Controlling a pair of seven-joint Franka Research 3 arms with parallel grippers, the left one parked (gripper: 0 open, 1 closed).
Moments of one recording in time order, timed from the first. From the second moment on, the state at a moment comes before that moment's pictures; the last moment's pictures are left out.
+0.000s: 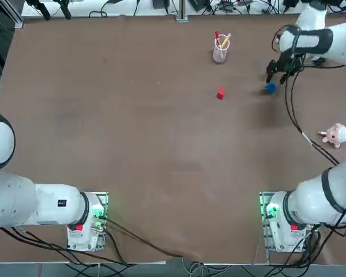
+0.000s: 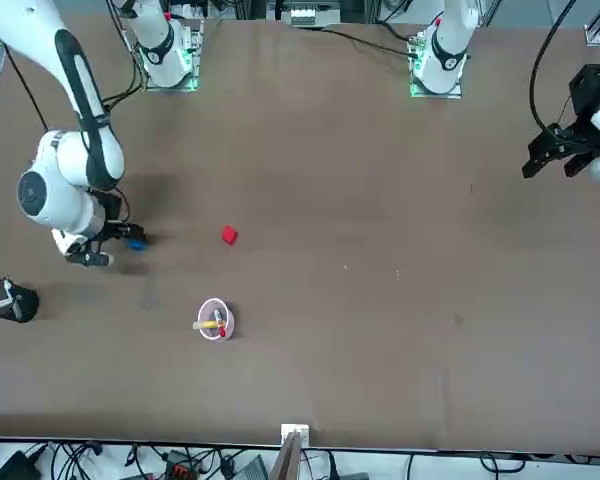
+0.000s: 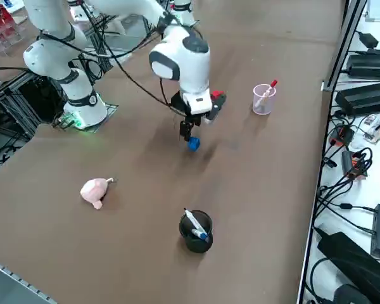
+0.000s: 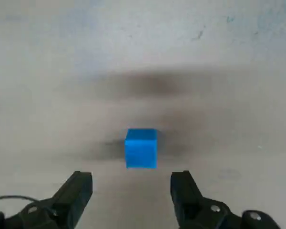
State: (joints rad) arm -0.06 0.33 0.01 -2.02 0.03 2.19 0.01
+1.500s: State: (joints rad) arm 0.46 0.41 0.02 -2.00 0.07 2.39 1.15
